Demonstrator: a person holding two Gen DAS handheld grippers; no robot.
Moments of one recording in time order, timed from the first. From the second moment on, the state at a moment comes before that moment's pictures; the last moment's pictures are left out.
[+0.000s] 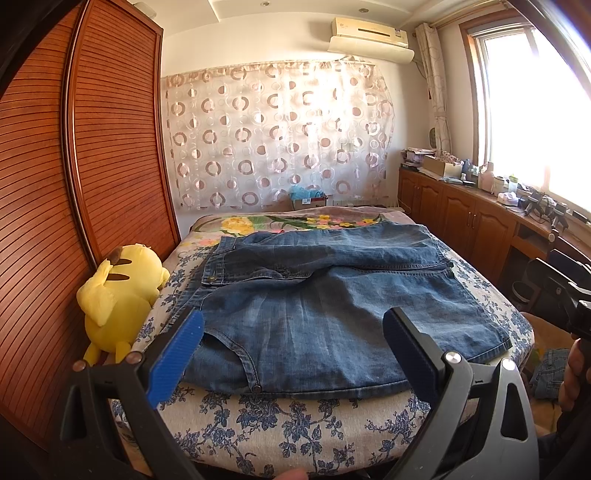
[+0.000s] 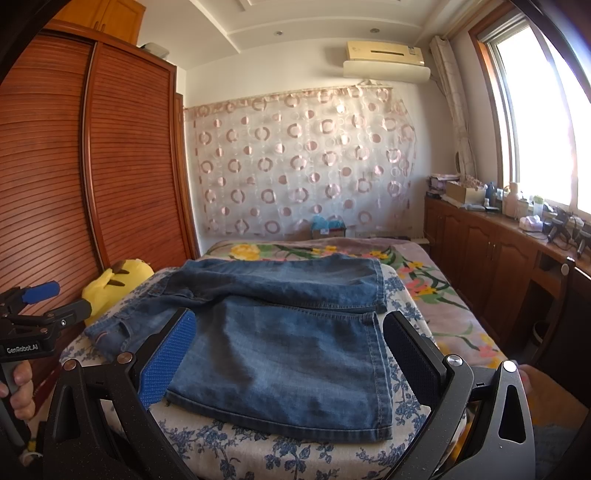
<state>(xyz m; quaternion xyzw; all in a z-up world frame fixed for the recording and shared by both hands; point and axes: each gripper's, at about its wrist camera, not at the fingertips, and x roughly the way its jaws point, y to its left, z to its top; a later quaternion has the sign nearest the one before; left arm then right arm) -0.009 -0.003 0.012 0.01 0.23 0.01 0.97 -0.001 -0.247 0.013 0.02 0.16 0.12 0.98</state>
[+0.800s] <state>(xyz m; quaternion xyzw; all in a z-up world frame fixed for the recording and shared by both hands) 0.013 0.042 -0.039 -0.01 0.28 0.02 0.96 0.014 -0.261 -0.029 0.02 0.22 0.12 0.97</state>
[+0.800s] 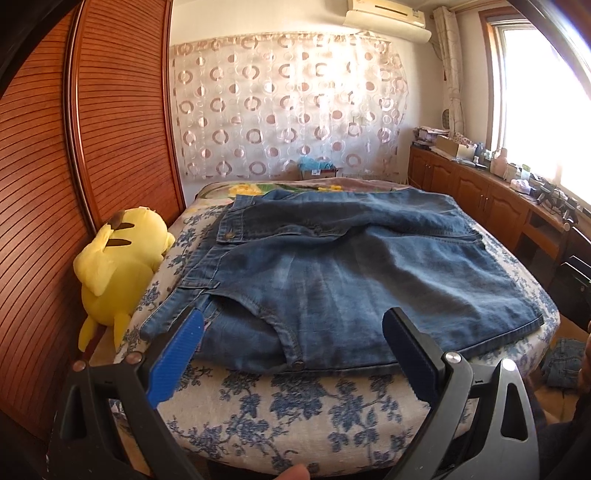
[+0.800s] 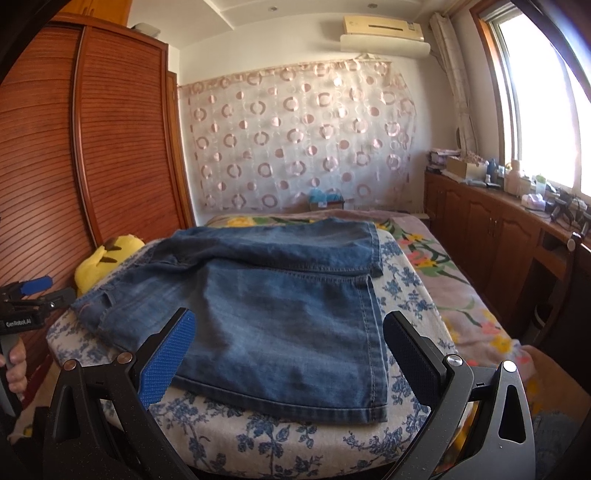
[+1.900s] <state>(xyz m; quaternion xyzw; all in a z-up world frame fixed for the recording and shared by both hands) 0.051 0.183 -0.100 -0.04 0.34 0.09 0.93 0.045 -0.284 -0.092 -0.02 0.32 0.13 0.94</state>
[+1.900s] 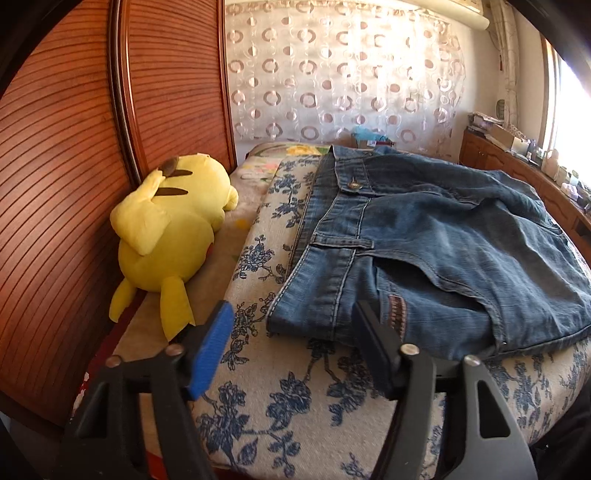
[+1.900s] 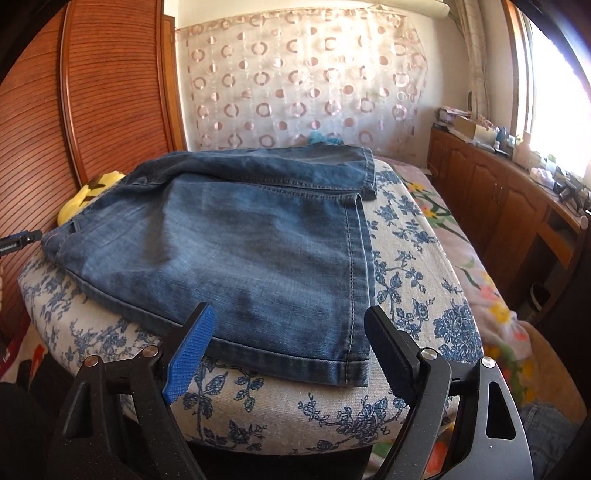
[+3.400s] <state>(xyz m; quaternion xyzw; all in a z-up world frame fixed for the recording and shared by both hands) 0.072 0.183 -0.117 -0.05 0.38 0.05 0.92 0.042 -0.308 -0.109 -0.02 0.37 0.12 0.92</state>
